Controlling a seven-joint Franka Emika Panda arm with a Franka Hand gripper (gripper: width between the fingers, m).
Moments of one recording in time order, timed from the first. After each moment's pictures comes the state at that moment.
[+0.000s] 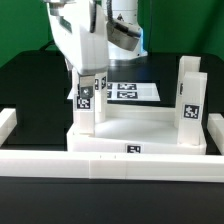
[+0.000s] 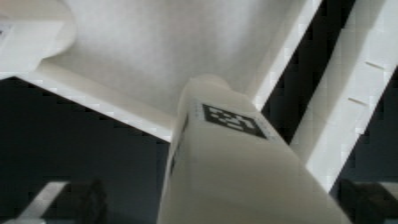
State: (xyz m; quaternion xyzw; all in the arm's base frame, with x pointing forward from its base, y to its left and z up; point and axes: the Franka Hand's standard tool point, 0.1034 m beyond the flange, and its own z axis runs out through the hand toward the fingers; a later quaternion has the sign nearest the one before) arm 0.592 -0.089 0.101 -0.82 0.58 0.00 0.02
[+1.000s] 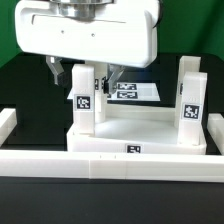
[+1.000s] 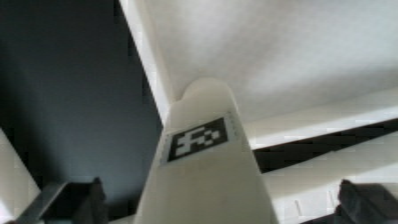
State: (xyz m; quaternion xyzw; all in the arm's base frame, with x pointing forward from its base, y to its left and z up) arm 0.592 -0.081 0.102 -0.99 0.16 0.00 -0.01
